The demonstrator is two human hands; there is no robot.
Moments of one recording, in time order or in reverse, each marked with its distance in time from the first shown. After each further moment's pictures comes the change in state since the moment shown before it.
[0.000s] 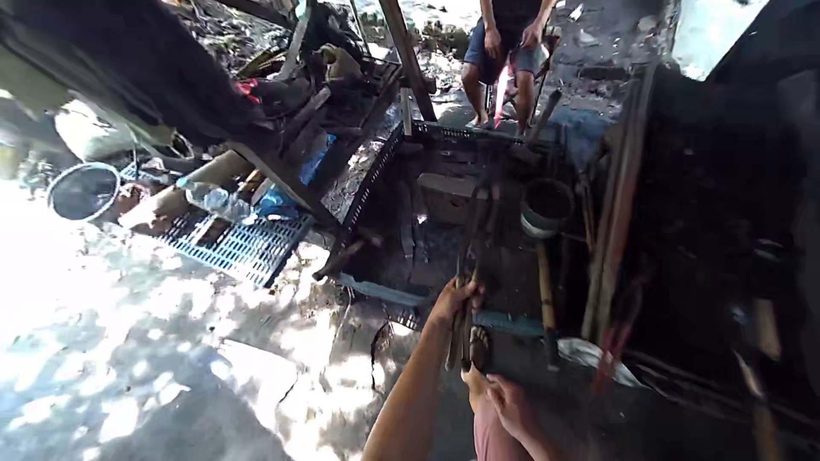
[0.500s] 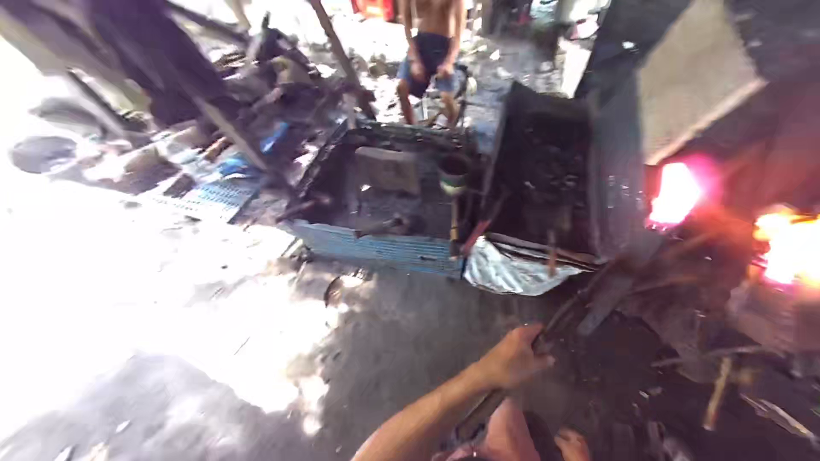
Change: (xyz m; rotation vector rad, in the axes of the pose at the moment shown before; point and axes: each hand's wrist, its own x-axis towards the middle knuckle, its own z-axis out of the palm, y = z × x) left_hand -0.411 -0.260 0.450 0.955 -0.441 0.006; right_hand -0.561 0.394 -0.019 0.201 0.335 0.711
